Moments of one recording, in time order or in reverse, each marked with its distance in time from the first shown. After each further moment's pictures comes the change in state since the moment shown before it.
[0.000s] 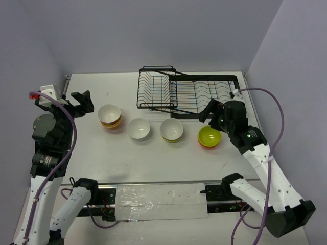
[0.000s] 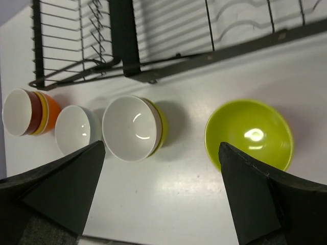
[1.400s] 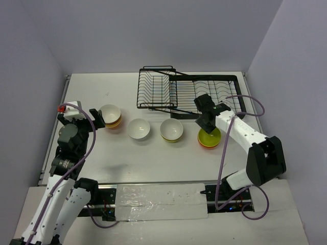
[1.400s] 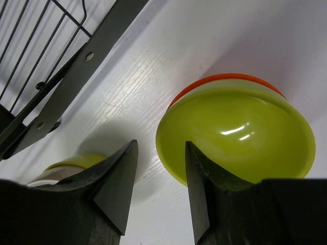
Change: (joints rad) left arm -0.042 -0.099 -0.407 0.119 -0.056 0.006; right arm 0.076 0.595 0.102 -0.201 0.294 0.563
